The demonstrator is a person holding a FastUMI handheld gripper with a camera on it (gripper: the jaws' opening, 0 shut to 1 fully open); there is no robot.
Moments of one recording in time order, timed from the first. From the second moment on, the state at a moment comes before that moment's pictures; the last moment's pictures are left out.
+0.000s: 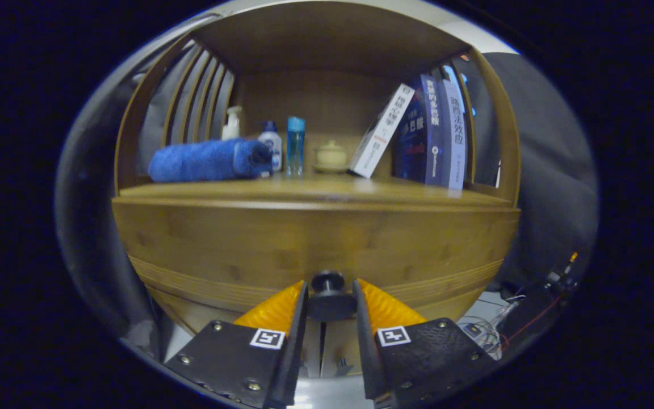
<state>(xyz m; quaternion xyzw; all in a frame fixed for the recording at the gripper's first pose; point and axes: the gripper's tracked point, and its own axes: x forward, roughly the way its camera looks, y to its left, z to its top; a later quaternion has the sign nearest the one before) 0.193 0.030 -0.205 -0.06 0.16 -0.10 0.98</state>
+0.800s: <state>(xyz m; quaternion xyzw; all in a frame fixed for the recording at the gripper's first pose) 0.188 0.036 -0.202 0.00 0.14 -0.10 0.99</state>
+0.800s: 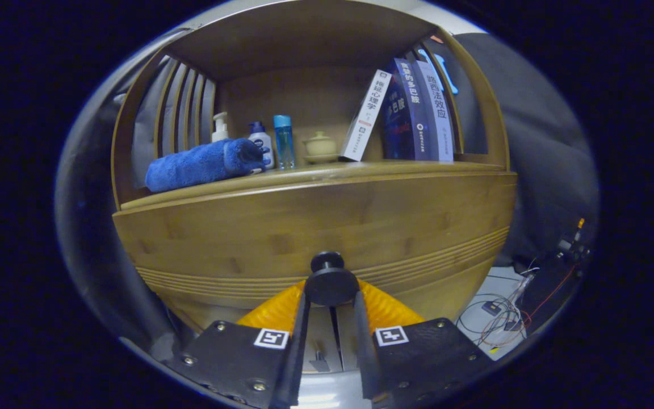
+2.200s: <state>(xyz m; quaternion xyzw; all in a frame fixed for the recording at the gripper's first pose) 0.049 0.050 -0.191 -0.02 0.15 -0.04 0.99</state>
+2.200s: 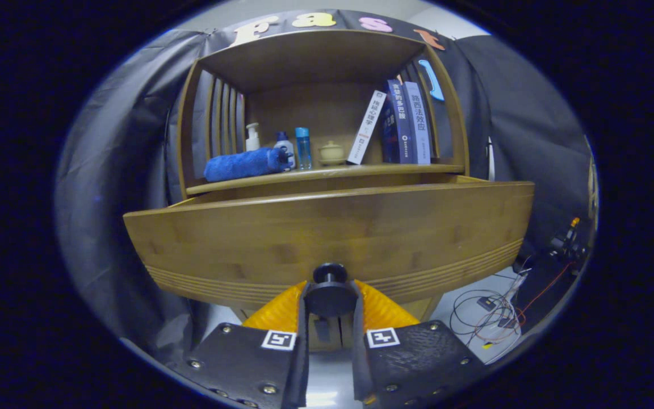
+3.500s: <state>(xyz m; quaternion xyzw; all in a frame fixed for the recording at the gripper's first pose) -0.048 0.041 -0.207 -0.07 0.20 -0.08 0.97</state>
